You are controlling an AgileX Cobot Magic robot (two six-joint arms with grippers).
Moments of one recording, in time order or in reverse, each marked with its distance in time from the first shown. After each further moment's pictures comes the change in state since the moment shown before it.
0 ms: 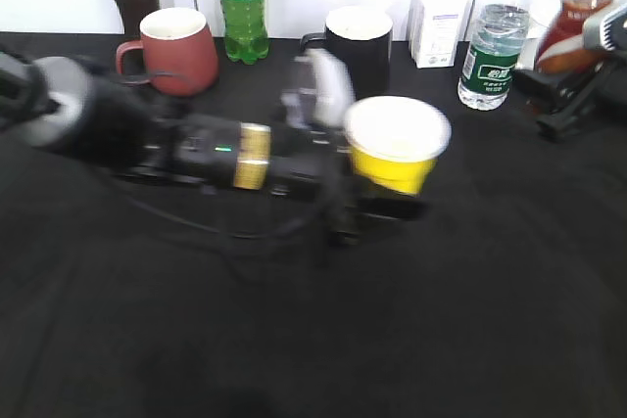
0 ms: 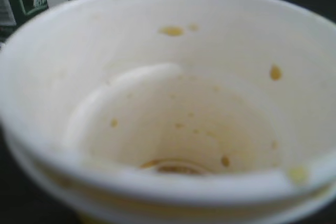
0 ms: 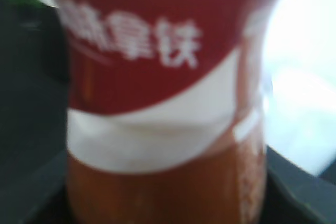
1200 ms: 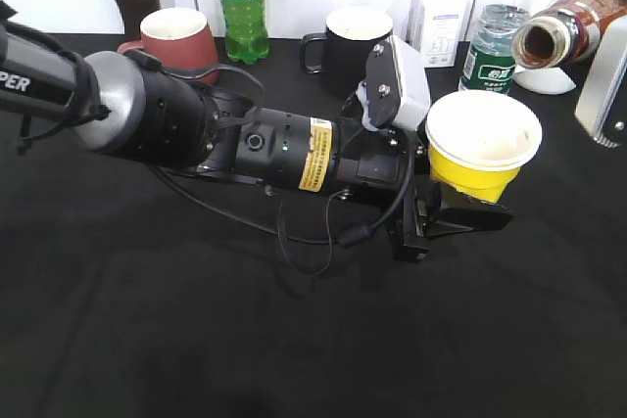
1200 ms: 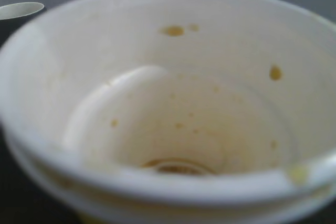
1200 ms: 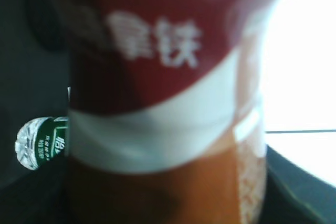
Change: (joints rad) left arm -0.133 0.000 -0.095 -0.016 0.007 0.000; right arm 0.000 -0.227 0.001 -0.233 0.032 -0.855
